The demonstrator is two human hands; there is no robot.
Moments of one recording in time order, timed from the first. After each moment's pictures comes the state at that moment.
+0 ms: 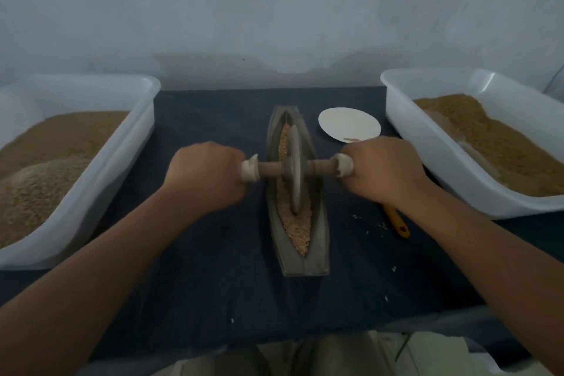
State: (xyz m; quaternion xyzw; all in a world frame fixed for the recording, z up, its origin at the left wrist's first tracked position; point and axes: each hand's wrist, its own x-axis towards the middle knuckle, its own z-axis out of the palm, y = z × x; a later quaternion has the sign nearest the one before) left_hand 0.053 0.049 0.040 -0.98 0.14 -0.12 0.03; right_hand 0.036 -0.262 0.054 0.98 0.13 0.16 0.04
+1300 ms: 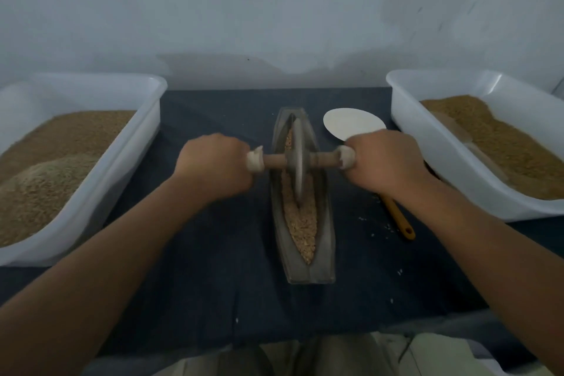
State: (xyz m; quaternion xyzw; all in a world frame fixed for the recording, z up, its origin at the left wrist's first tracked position) left_hand 0.071 0.046 0.044 -0.98 0.14 -0.11 0.03; right_hand 0.051 -0.256 0.059 0.98 0.12 0.15 0.03
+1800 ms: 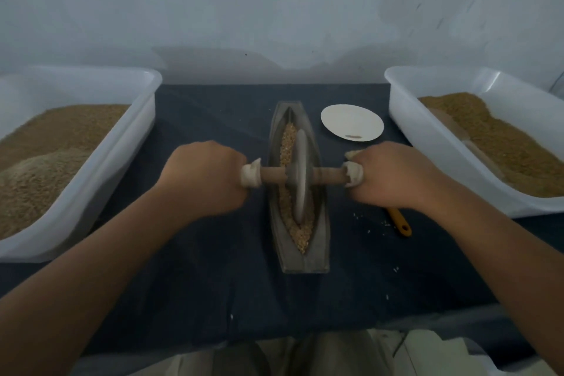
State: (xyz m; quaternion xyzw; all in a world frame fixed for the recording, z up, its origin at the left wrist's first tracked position) left_hand 0.044 0.059 0.037 -0.97 0.19 -0.16 0.03; right_hand 0.032 -0.272 0.062 0.99 0.13 0.00 0.02
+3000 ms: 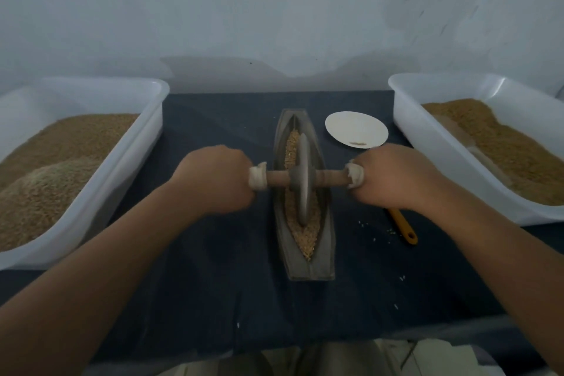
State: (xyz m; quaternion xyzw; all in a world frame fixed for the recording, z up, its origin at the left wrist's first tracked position) left_hand 0.058 0.051 0.050 -0.99 0.16 -0.02 0.01; right_hand 0.042 -0.269 0.062 0.99 0.11 0.00 0.03
